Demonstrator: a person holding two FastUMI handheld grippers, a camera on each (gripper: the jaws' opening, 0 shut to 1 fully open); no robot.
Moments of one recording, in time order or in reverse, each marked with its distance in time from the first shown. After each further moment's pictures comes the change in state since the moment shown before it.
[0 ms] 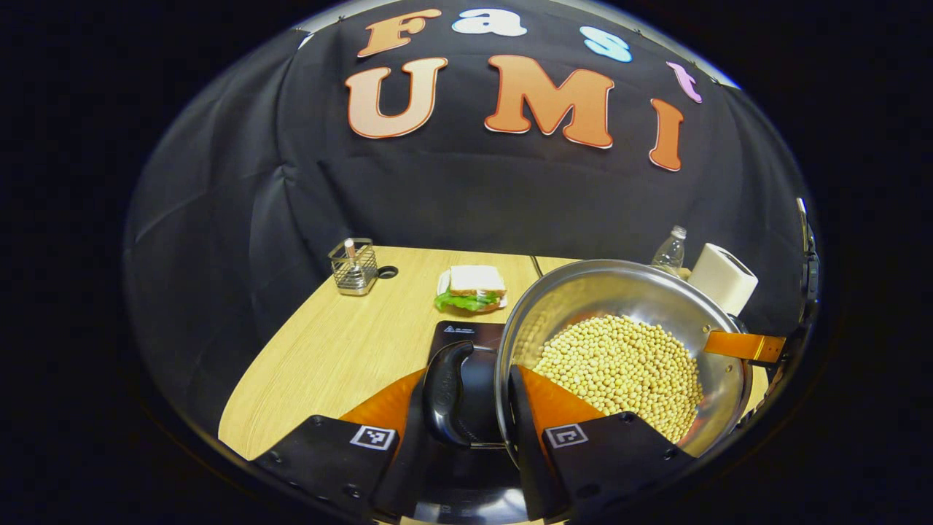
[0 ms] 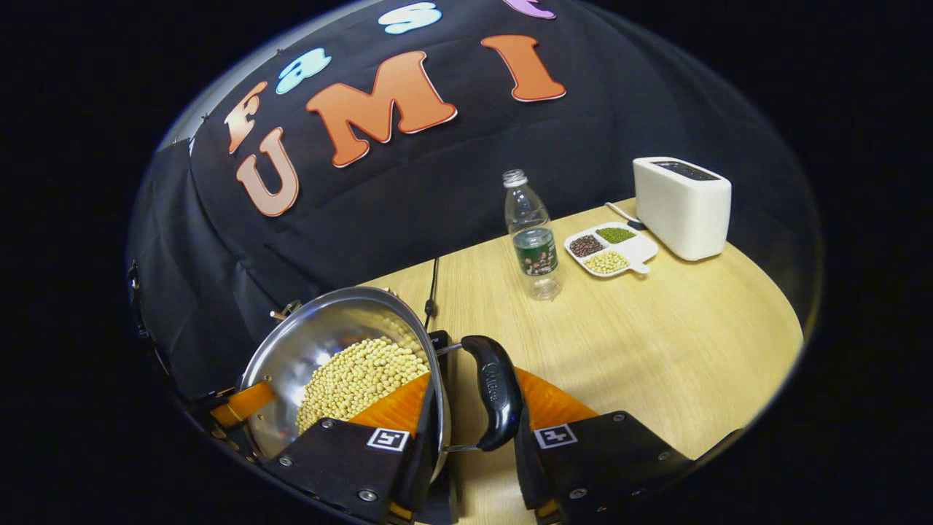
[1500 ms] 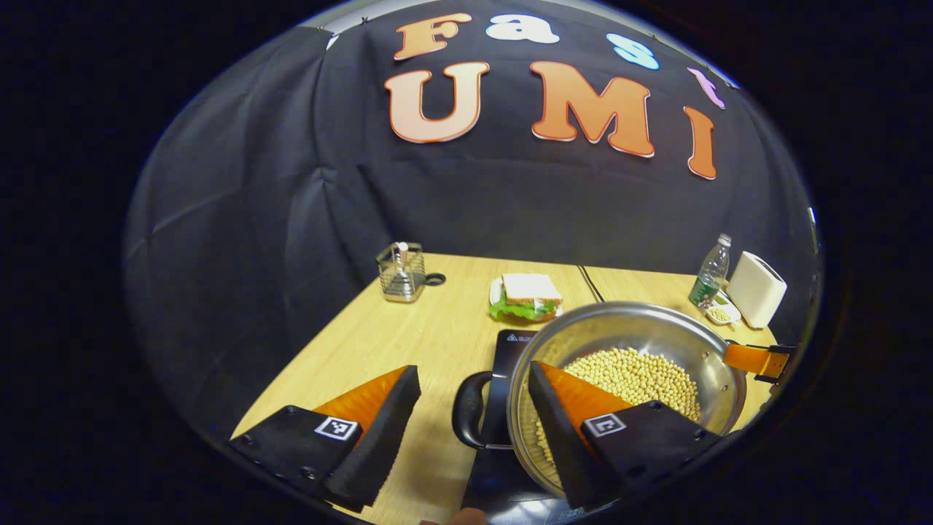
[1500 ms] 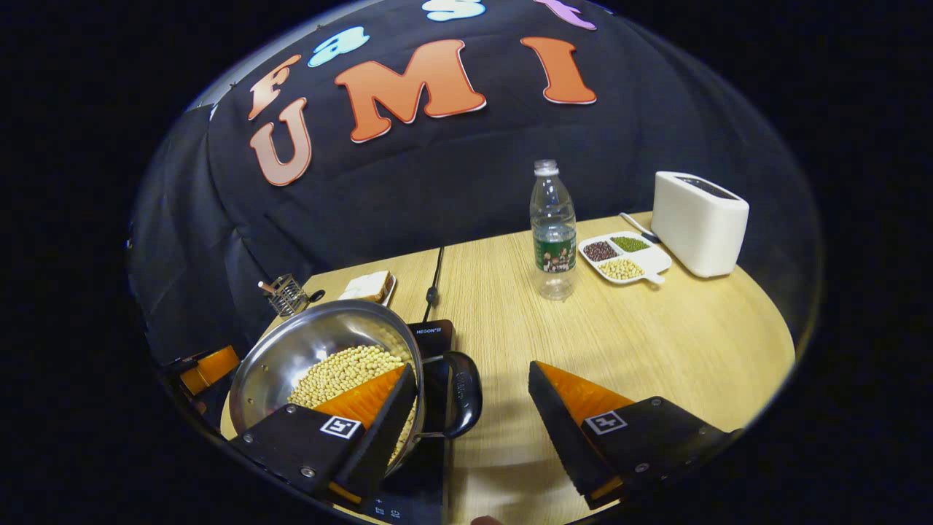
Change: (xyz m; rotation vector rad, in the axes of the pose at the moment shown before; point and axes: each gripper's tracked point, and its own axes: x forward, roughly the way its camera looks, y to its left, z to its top) left arm 0.000 0.057 0.020 -0.006 -0.114 0.133; right arm 0.002 0.005 0.002 -0.130 -0.042 -0.030
